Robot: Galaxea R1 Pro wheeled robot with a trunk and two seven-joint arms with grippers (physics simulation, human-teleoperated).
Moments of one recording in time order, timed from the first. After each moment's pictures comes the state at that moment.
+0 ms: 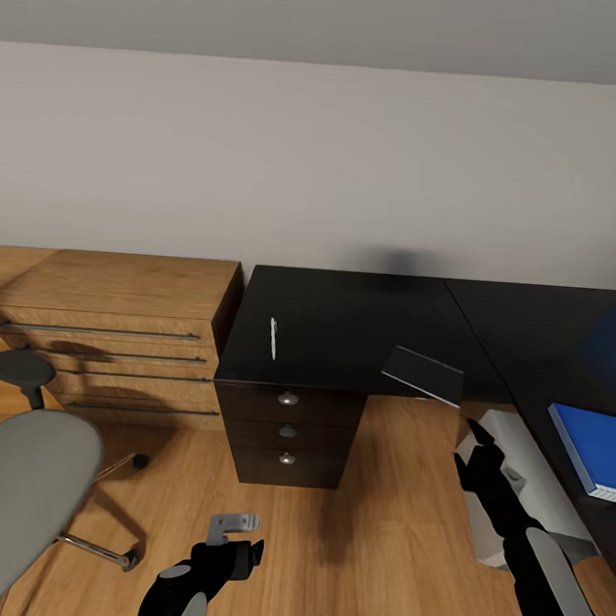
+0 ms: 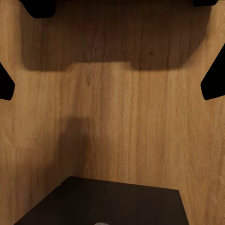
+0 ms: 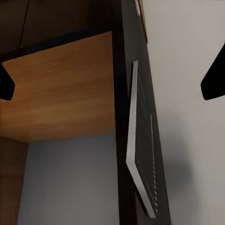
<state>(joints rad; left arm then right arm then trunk) -0.13 -0.07 -0.30 -1.29 0.37 0.54 0.28 -0.33 -0.13 -0.24 -1.17 -1.64 0.23 0.06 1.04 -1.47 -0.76</state>
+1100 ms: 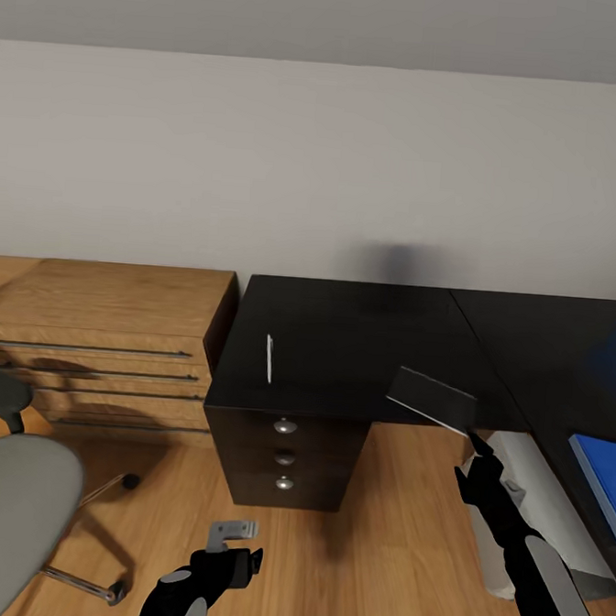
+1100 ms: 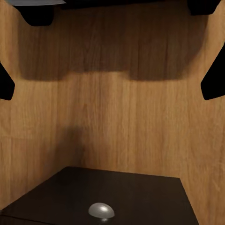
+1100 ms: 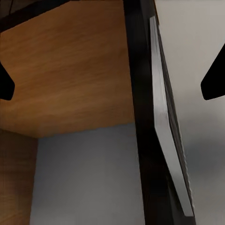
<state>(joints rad) -0.13 -0.07 -0.30 -1.26 0.37 0.54 0.27 -0.33 -0.14 -0.25 -1.10 -1.64 0.23 0.05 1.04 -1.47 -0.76</state>
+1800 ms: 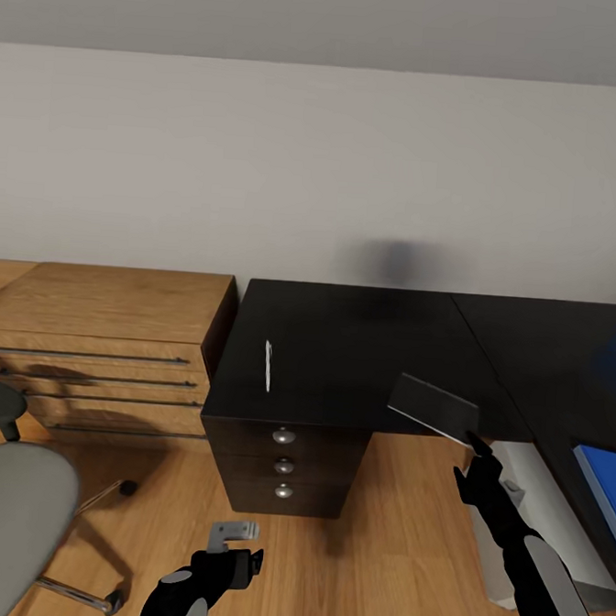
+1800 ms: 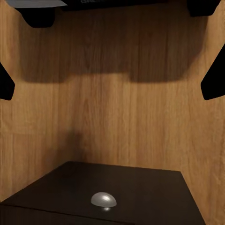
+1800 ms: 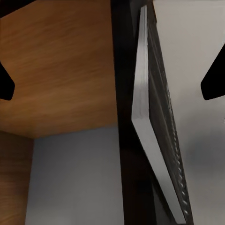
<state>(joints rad) -0.13 -0.07 -0.31 -1.26 0.37 0.54 0.28 -0.33 -0.14 -0.25 -1.10 -1.64 0.23 0.05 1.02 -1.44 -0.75</state>
